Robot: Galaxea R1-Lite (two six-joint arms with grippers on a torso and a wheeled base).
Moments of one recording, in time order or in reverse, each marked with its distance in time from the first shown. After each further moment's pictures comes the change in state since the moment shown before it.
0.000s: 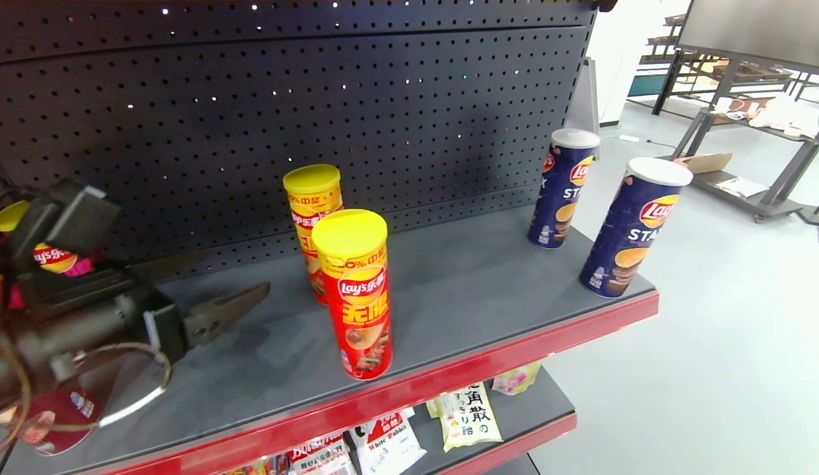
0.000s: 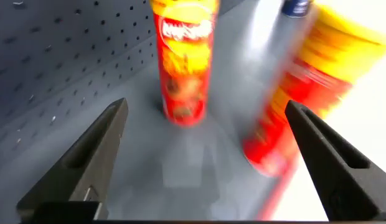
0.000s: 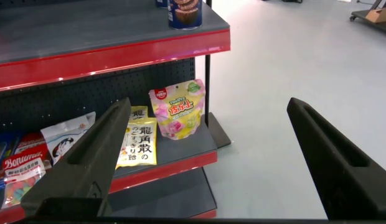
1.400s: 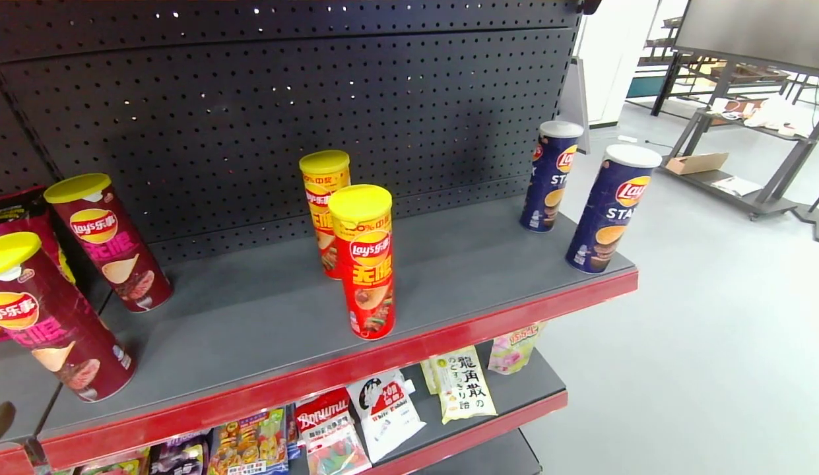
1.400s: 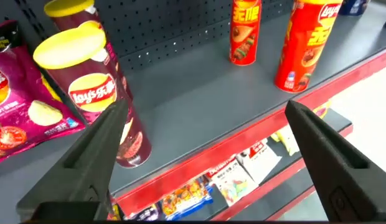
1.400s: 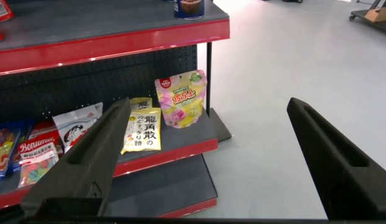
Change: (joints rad) left arm 0.097 -0.713 -0.013 0.599 0.258 0.048; right arm 0.000 0.000 0.000 0.000 0.003 0.001
